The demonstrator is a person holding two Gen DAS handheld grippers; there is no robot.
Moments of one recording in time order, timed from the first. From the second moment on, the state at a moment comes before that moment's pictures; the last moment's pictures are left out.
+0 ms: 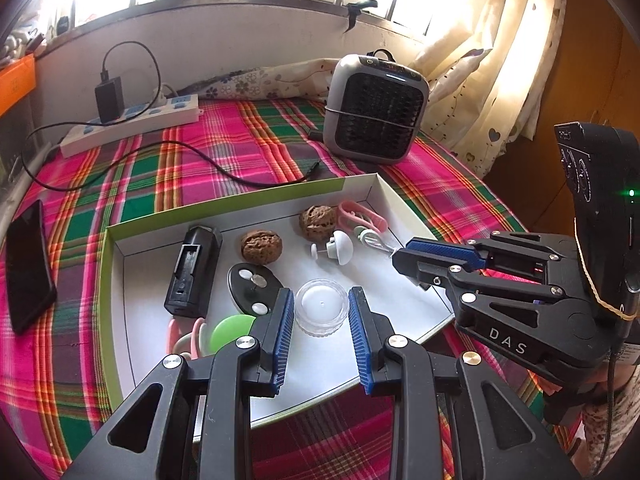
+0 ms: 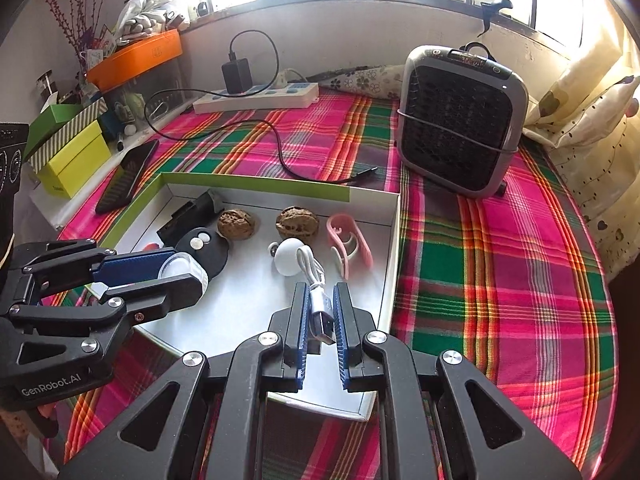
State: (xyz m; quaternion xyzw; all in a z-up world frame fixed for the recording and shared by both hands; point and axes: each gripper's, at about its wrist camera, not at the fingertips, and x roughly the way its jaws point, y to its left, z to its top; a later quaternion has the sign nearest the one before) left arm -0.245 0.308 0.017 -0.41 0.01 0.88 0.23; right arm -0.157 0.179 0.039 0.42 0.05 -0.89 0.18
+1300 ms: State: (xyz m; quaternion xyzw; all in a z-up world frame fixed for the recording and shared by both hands) left arm -0.281 0.463 -0.012 -0.44 0.02 0.87 0.23; right arm -0.167 0.176 0.026 0.43 0.07 -0.88 0.18
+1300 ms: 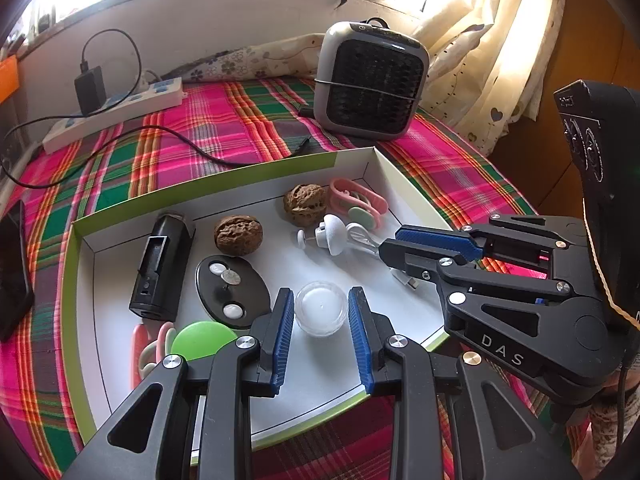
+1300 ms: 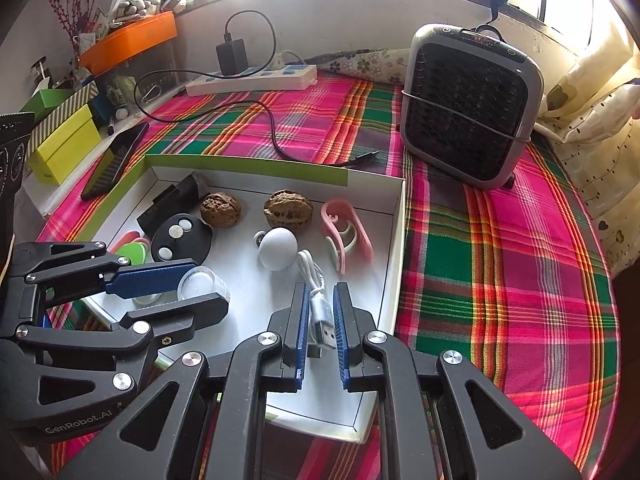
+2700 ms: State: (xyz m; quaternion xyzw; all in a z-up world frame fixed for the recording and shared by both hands) left arm -0.251 0.449 0.011 -0.41 0.02 0.89 0.18; right arm -0.138 0.179 0.050 0.39 0.06 -0.90 0.16
